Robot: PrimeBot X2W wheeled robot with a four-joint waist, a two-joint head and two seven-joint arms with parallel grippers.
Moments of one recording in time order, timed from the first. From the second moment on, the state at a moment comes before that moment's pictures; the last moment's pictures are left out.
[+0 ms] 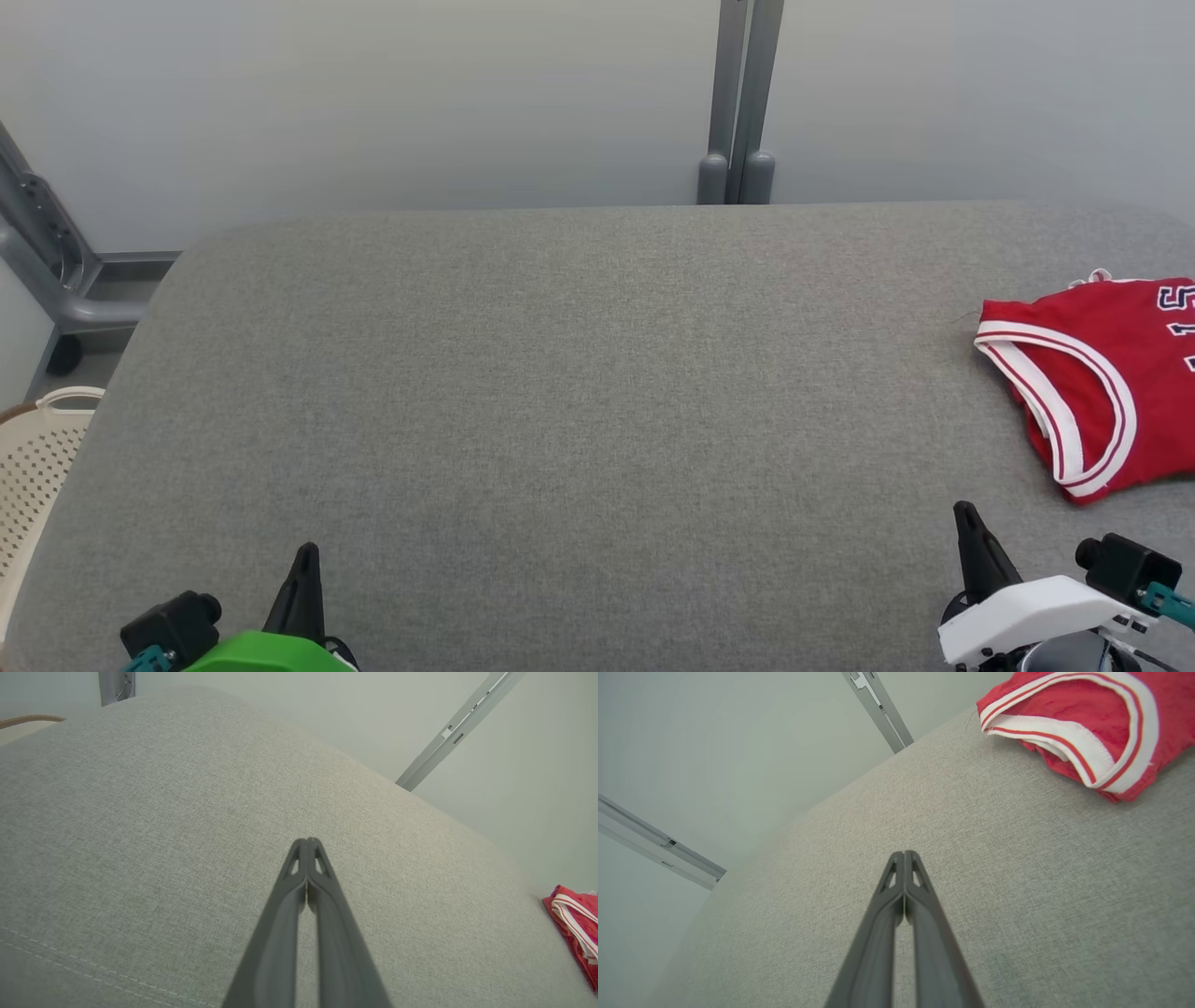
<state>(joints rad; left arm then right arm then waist) 0.05 0.14 -0.11 0.30 -0.68 -0.03 -0.10 0.02 -0.04 -0.07 0.30 0.58 0.13 -0.07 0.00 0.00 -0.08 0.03</state>
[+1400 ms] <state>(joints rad) -0.05 0.09 -0.01 0.29 -1.16 -0.08 0.04 0.02 -0.04 -0.10 0.21 1.12 0.13 -0.01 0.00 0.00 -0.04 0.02</state>
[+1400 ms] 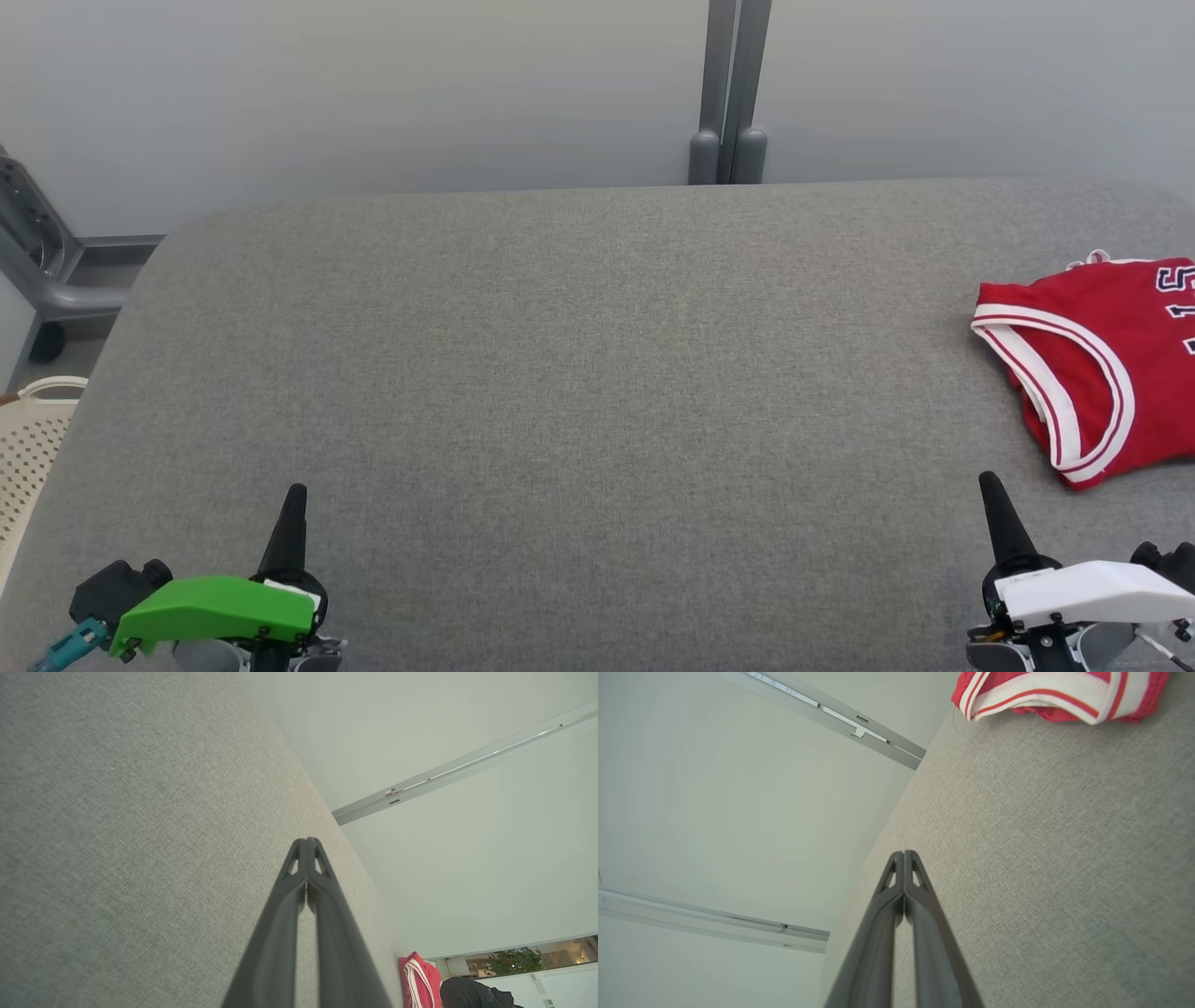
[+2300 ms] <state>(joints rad) -0.09 0.07 0.04 0.29 -1.38 -0.10 0.10 0.02 -0.04 -0.11 0.17 1.37 0.13 0.02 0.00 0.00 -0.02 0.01</state>
